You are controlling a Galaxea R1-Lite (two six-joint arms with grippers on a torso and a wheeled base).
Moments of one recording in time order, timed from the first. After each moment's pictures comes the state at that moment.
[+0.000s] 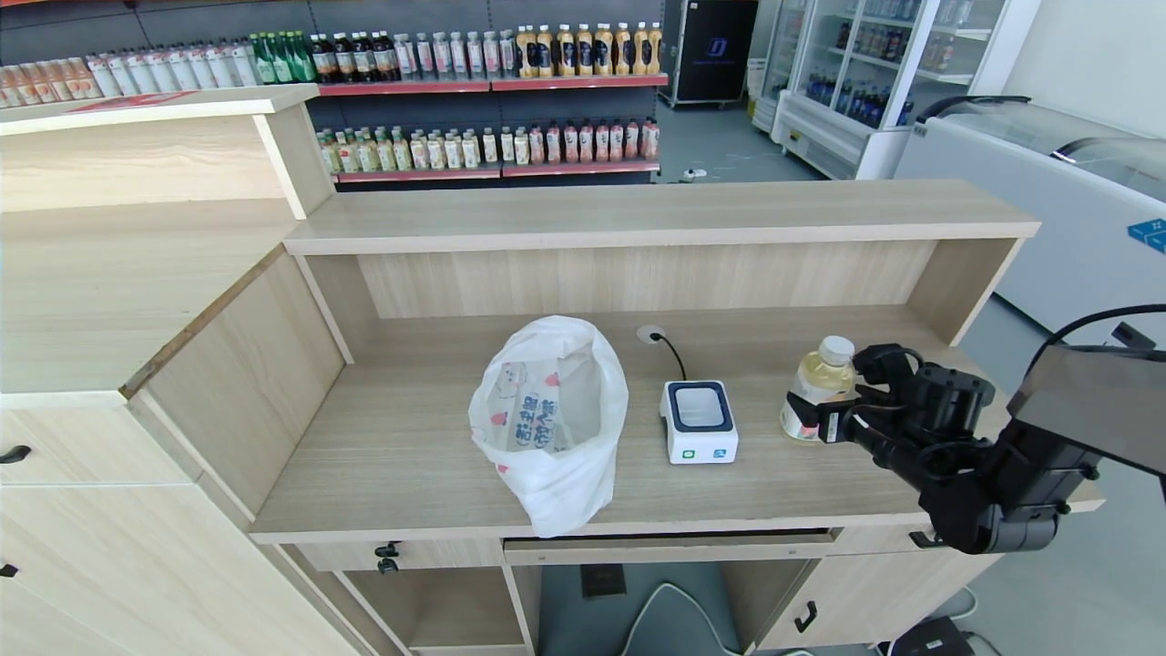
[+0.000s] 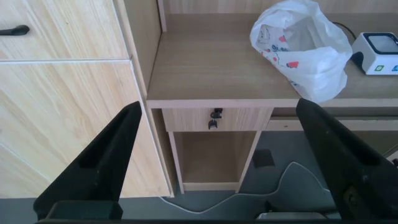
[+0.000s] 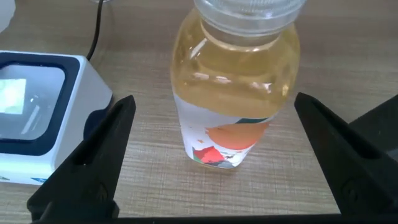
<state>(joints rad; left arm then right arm) 0.00 0.00 0.00 0.00 0.00 0.00 0.04 2.33 -0.82 -1.36 0.07 -0.10</state>
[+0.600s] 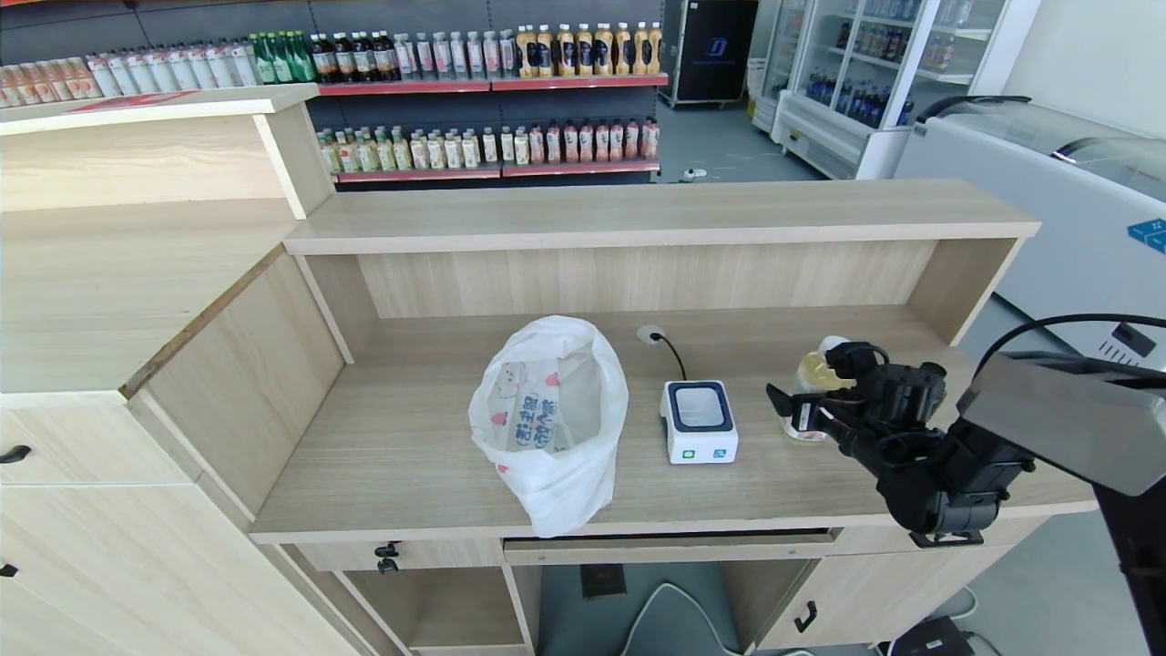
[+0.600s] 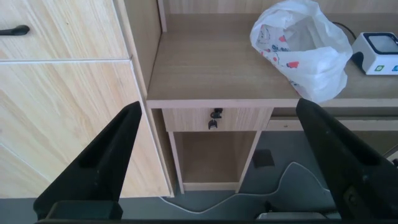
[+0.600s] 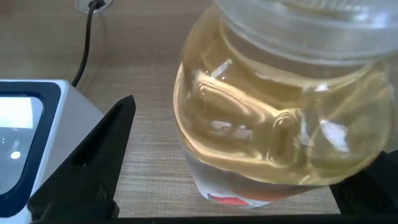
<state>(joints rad) 0.00 0.00 0.00 0.00 0.00 0.00 0.07 2.46 -1.02 -1.30 0.01 -0.03</state>
